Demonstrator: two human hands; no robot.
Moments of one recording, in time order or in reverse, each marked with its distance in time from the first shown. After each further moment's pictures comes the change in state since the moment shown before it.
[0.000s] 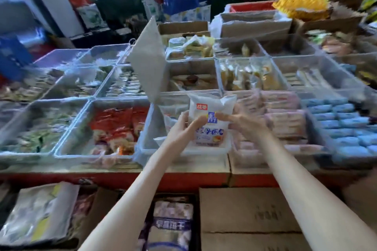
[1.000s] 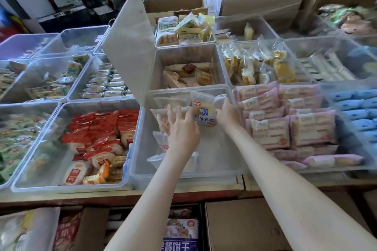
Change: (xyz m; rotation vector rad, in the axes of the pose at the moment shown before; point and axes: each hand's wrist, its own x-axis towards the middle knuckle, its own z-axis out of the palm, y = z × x) left_hand 0.132 -0.080 0.003 0.960 0.232 0.012; right_hand 0.177 0.094 0.027 -0.724 0.506 0.259
